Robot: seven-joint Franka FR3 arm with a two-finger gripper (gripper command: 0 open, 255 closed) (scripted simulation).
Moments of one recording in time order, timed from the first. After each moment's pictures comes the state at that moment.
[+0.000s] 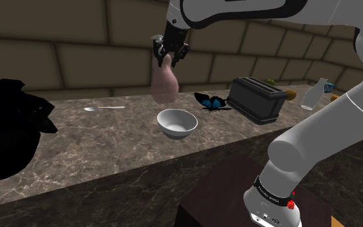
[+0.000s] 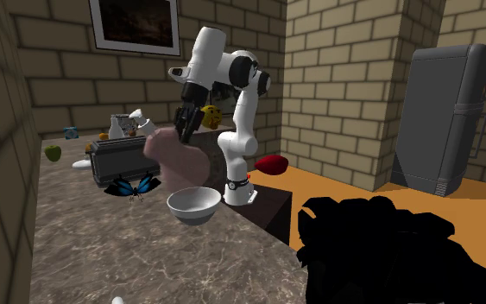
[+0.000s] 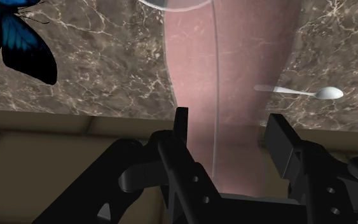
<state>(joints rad) -0.30 -0.37 0.50 -2.02 -0.04 2.04 0.61</state>
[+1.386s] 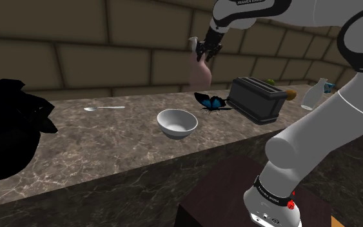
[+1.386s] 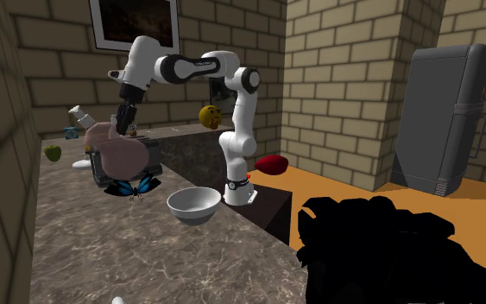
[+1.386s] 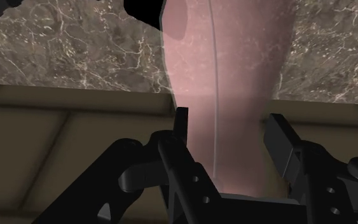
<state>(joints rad) -0.42 -0.30 0.11 -2.02 0.01 2.12 0.08</state>
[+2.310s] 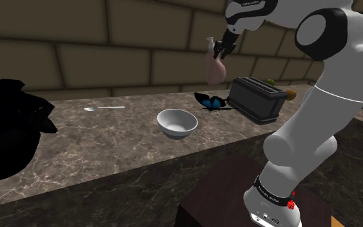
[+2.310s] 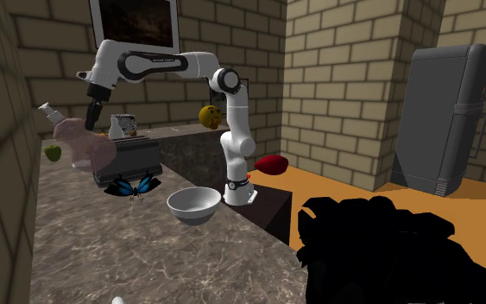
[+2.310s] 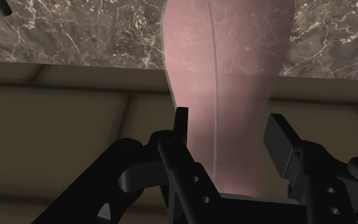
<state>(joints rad) -0.53 -0.03 -0.08 -1.72 0.11 2.08 -0.24</state>
